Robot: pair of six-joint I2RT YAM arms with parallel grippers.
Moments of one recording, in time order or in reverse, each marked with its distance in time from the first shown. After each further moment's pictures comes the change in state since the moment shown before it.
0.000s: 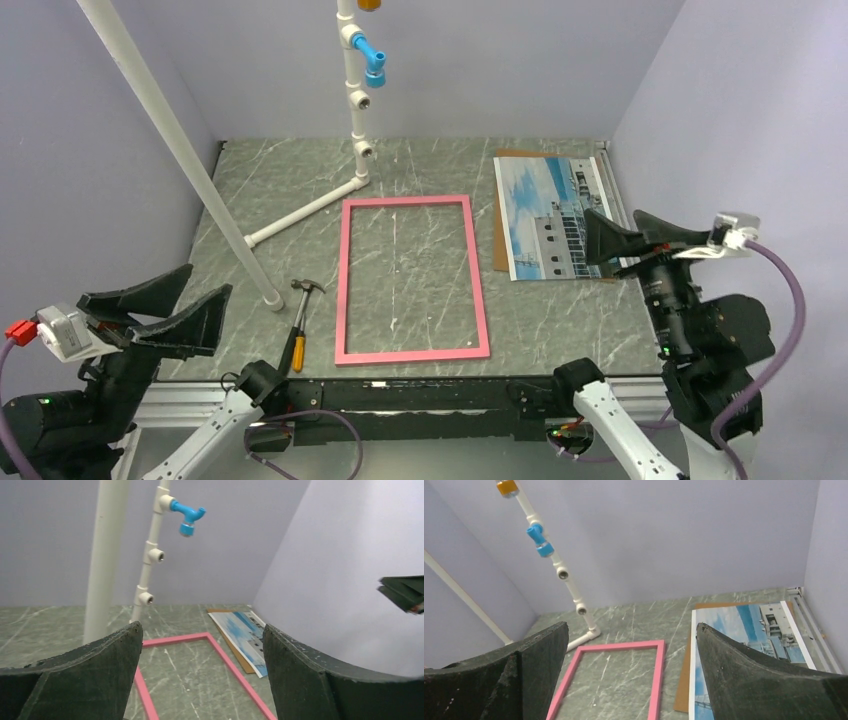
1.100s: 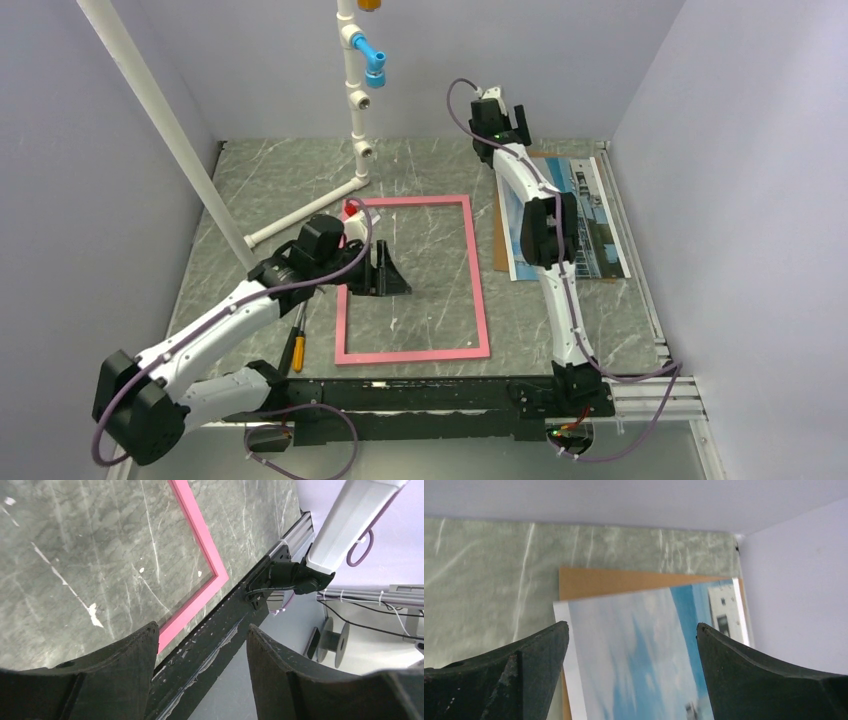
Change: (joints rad) left arm 0.000 0.939 -0.401 0.348 0.700 -0.373; right arm -0.051 2.111 1.156 0.177 0.515 -0.475
